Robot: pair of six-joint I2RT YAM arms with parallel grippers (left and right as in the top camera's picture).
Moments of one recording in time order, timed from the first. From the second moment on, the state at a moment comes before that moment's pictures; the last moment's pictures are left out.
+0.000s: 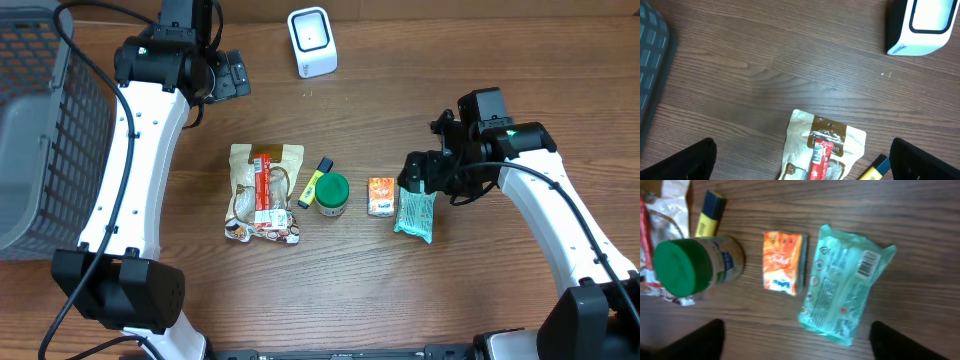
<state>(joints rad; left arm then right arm) -0.14 1.84 1.92 -1.16 -0.15 -0.41 0.14 1.57 1.21 -1.00 -0.33 0.15</state>
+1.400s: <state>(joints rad) -0.14 1.84 1.92 -1.16 -0.15 -0.41 0.14 1.57 1.21 -0.87 -0.40 0.15</state>
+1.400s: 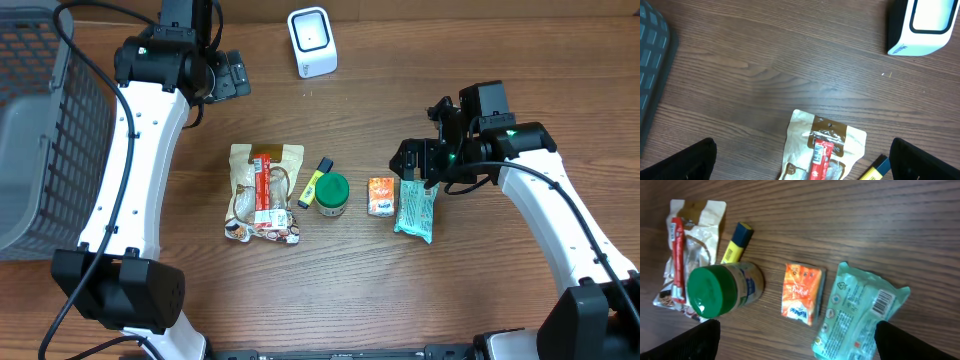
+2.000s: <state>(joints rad) -0.14 1.84 1.92 -1.16 -0.15 -0.41 0.24 1.57 1.32 -0.94 -0.58 0.25</state>
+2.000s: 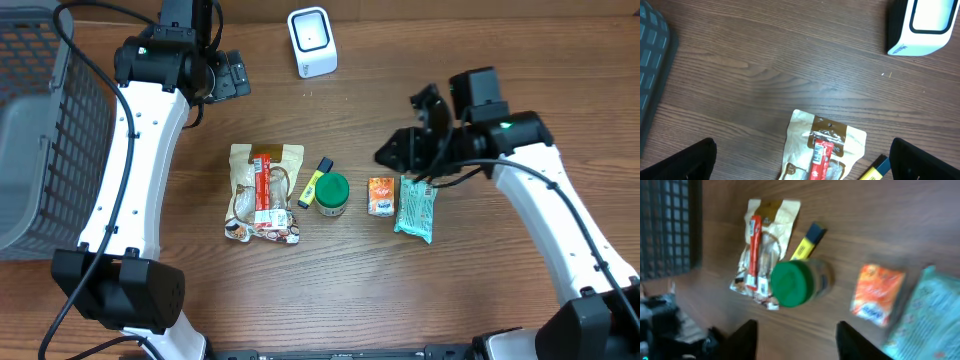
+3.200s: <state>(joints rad) -0.14 1.84 1.92 -1.16 -0.15 -0.41 0.70 1.82 1.32 -0.75 0.04 0.44</state>
